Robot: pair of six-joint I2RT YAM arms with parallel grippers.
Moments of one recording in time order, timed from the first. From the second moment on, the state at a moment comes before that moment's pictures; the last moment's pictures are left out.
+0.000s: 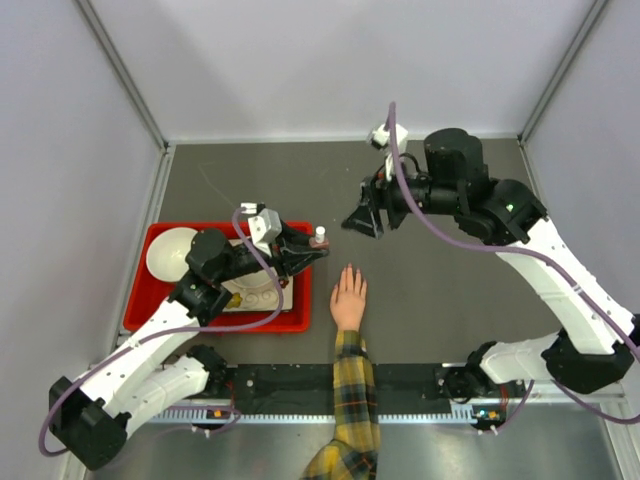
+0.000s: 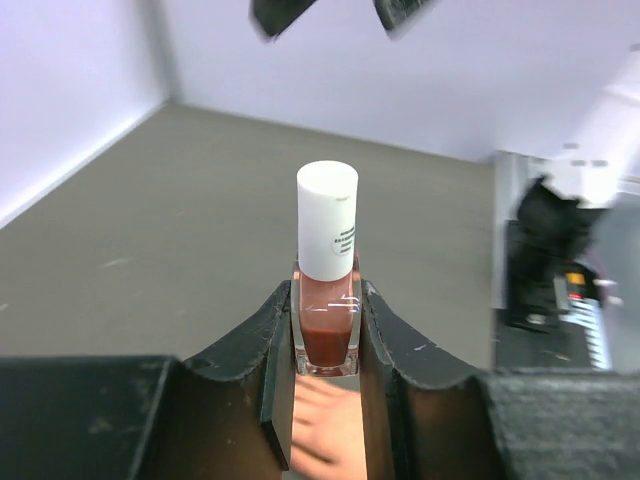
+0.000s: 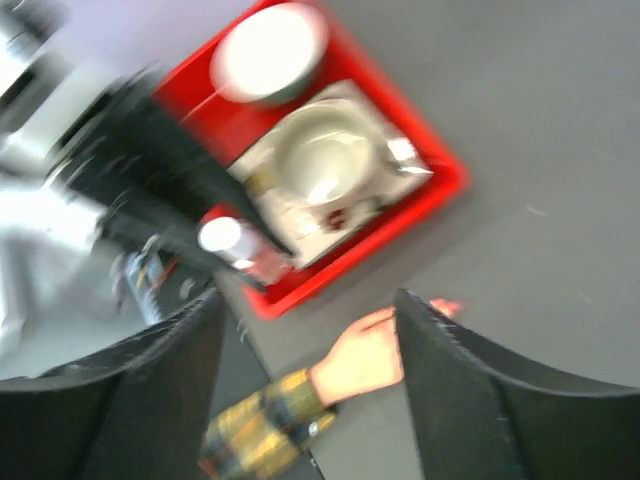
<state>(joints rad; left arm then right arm) -0.58 0.85 0.66 0.32 0.65 -0.11 0.76 1.29 1.70 -0.82 -0.27 0.18</state>
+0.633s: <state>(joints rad) -0.58 0.85 0.66 0.42 0.88 -0.20 0.76 1.42 1.70 -0.79 -0.88 -0.14</state>
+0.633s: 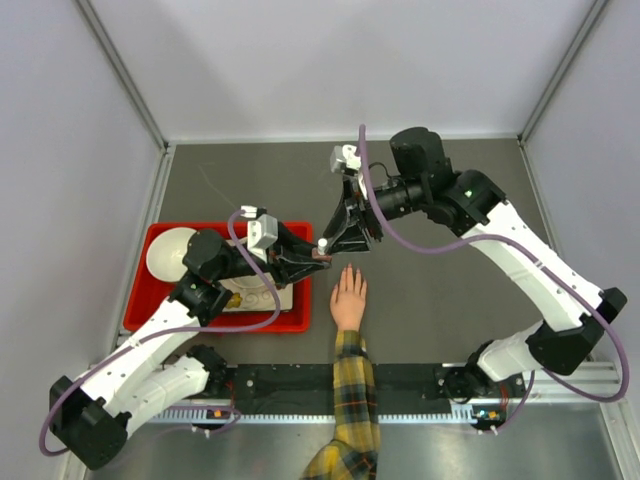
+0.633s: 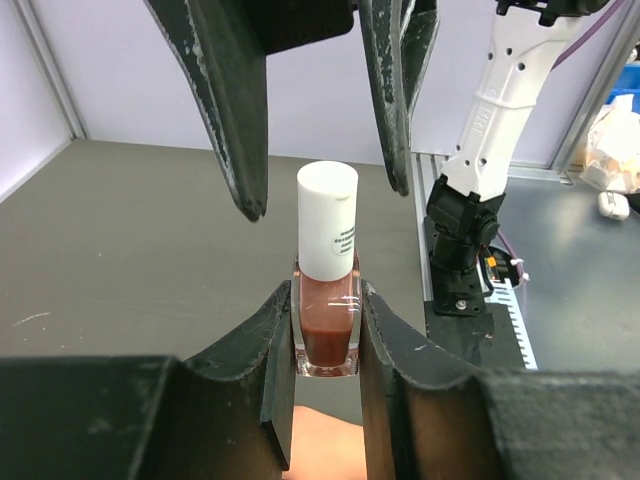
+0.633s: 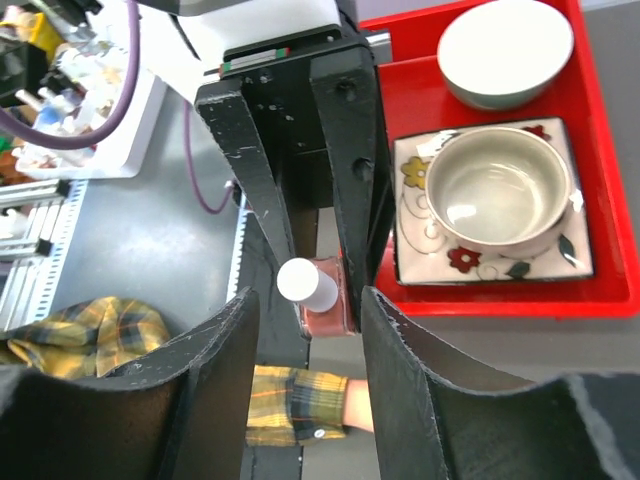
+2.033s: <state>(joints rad) -0.59 0.73 0.61 0.26 0.32 -0.08 1.31 1.57 1.72 -0.56 0.76 0.45</state>
